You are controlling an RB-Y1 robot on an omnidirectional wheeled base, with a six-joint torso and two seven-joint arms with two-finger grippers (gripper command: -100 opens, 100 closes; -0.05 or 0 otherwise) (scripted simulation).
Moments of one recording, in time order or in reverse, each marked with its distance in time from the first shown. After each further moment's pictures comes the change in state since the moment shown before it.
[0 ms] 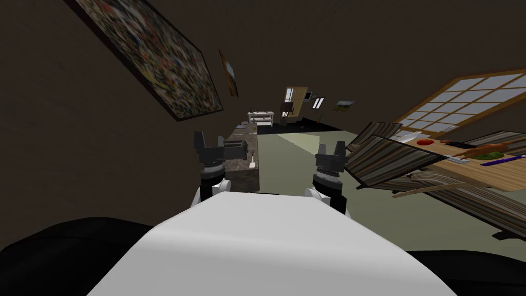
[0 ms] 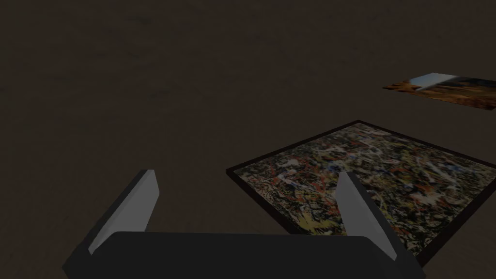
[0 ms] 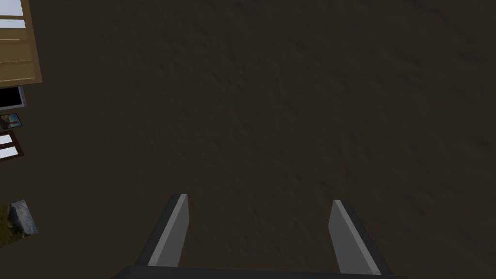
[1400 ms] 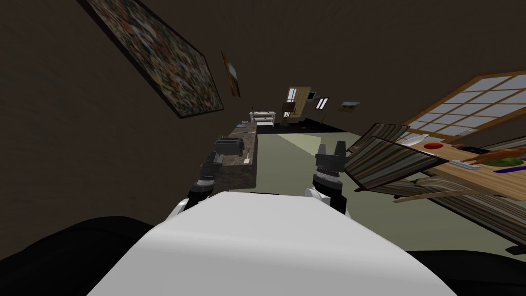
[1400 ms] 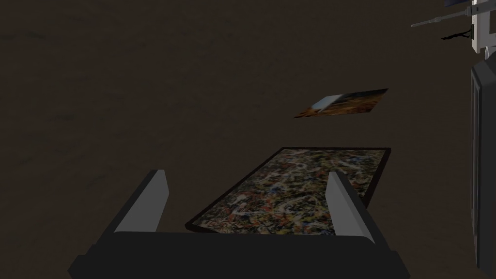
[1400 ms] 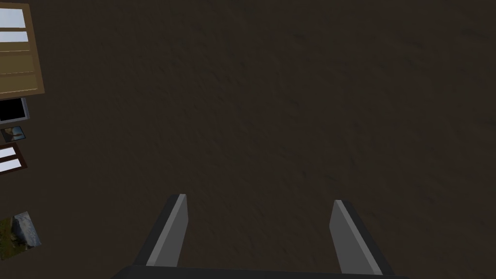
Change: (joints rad) left arm 0.233 0.289 0.117 0.160 -0.001 -0.043 0.074; right arm 0.000 0.000 0.000 0.000 0.000 0.000 0.000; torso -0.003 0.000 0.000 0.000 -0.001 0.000
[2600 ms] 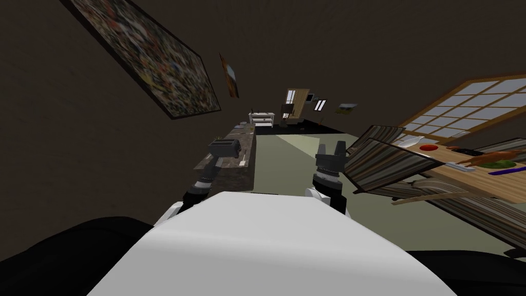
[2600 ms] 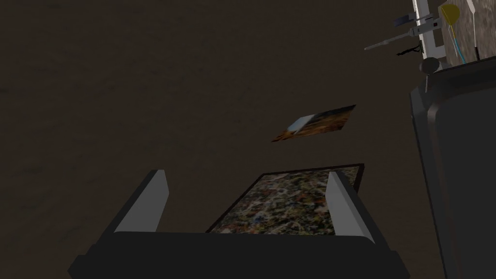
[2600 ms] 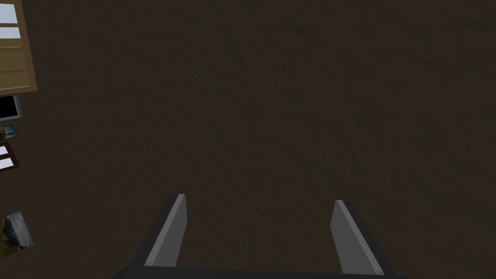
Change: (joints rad) left arm 0.048 0.103 0.028 0.037 -0.038 0.048 0.017; right arm 0.000 0.000 0.000 0.000 0.000 0.000 0.000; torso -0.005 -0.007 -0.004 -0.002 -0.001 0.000
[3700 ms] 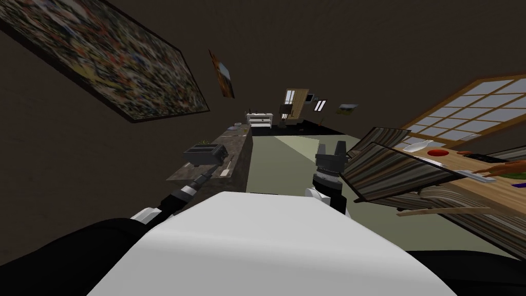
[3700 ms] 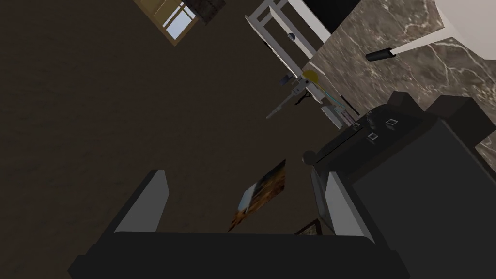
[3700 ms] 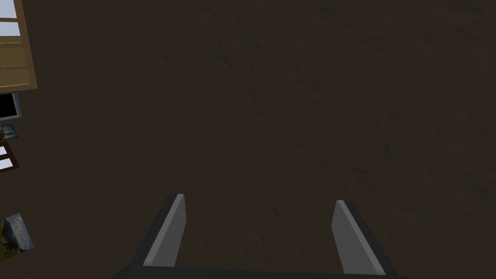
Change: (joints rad) left arm 0.164 0.339 0.108 0.101 -0.129 0.182 0.065; right arm 0.000 0.000 0.000 0.000 0.000 0.000 0.000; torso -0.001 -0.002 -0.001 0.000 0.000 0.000
